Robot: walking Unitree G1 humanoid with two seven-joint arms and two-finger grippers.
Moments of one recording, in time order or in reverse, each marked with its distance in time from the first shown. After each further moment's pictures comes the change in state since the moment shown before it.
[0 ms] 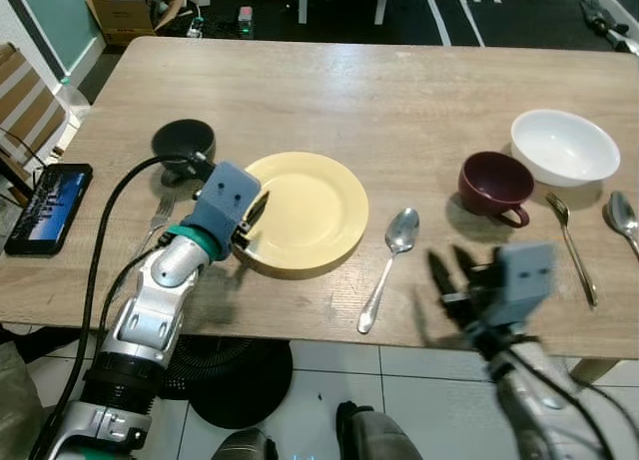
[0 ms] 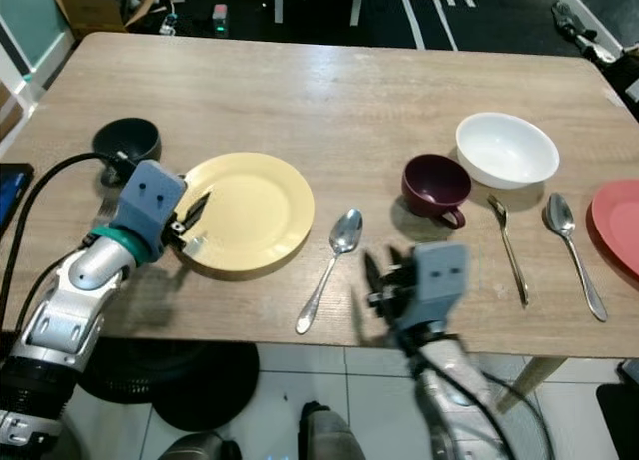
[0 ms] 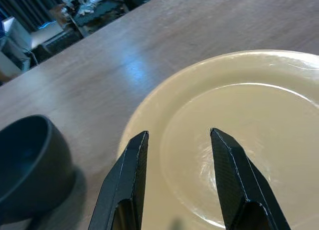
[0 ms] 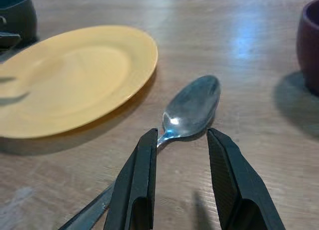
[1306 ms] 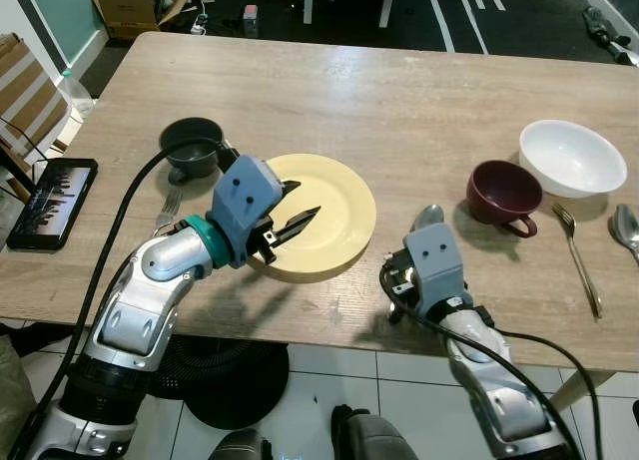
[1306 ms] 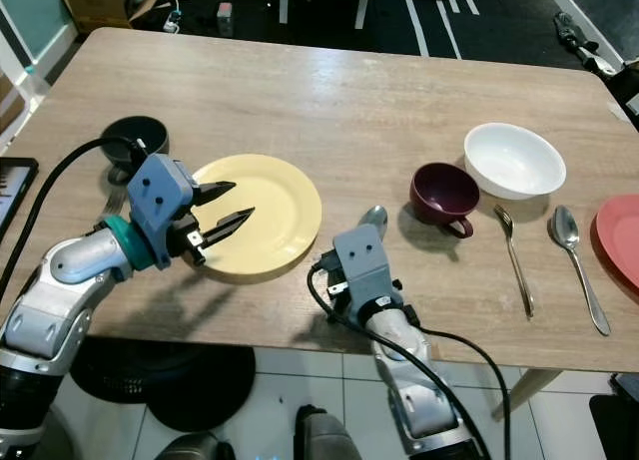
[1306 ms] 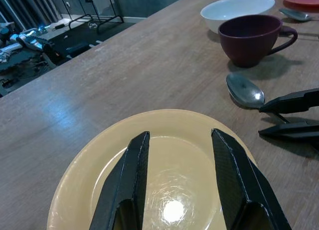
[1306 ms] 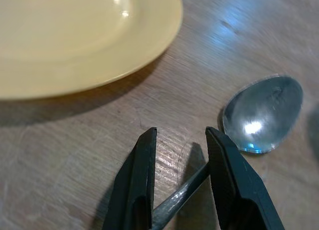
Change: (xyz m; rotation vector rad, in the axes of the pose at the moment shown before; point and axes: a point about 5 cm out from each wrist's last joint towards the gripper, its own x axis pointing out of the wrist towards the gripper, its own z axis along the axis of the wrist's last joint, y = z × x) left arm -0.013 -0.019 0.046 -0.039 -0.163 -0.358; right arm 0.041 -0.001 -0.020 -0.377 0.205 0.016
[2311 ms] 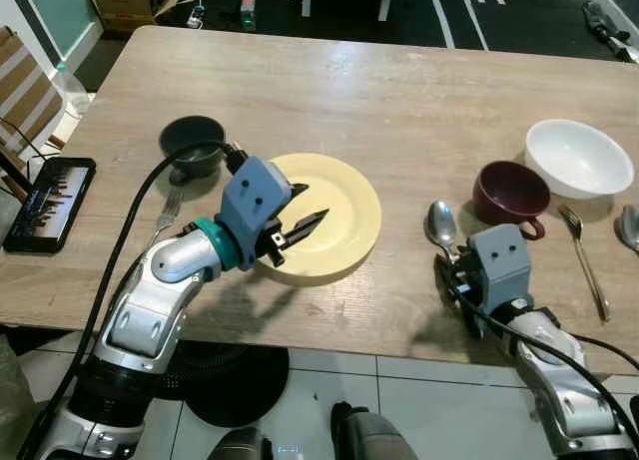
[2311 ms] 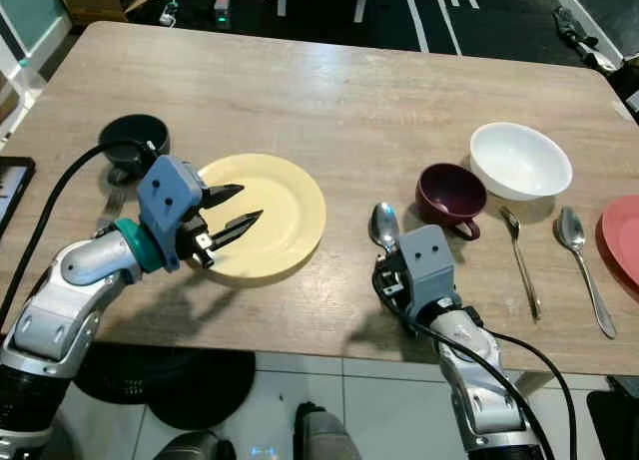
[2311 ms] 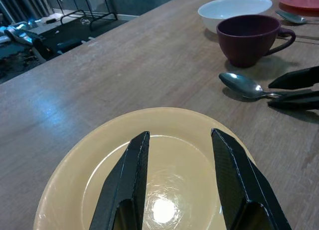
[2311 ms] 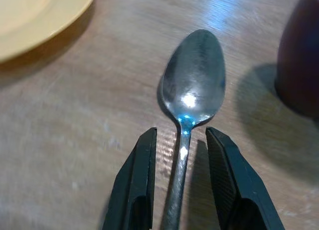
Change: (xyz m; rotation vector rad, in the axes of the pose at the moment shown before) left arm 0.004 -0.007 0.002 -0.022 -0.001 -0.010; right arm -0.014 -0.049 -0.017 0.171 0.026 -0.069
